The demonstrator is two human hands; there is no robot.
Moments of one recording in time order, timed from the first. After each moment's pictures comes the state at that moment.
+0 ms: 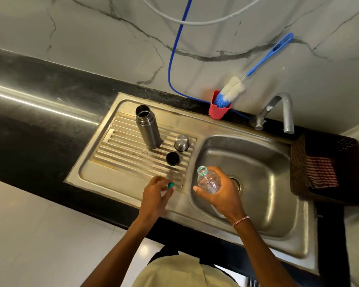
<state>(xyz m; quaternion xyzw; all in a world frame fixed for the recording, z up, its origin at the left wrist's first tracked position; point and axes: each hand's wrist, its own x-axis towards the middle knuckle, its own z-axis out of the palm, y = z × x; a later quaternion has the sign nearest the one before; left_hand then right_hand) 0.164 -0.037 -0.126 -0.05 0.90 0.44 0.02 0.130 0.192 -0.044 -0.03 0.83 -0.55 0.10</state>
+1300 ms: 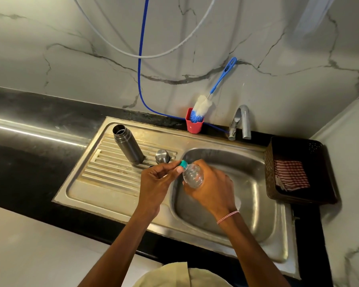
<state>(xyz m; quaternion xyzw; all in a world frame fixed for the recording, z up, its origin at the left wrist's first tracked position) 0.128 0.074 0.021 -0.10 0.63 0.77 -0.04 0.120 0.240 0.023 -0.07 0.95 -0.31 -0.04</state>
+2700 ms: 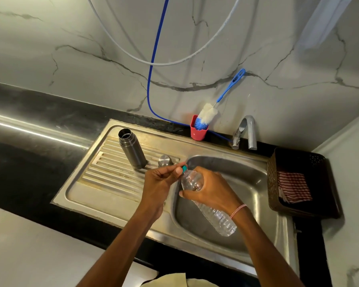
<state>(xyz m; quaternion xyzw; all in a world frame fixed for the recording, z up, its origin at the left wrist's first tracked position) 0.116 0.061 0.025 -0.11 0.58 0.80 0.00 0.091 0.235 0.039 -0.12 0.89 -0.39 0.18</state>
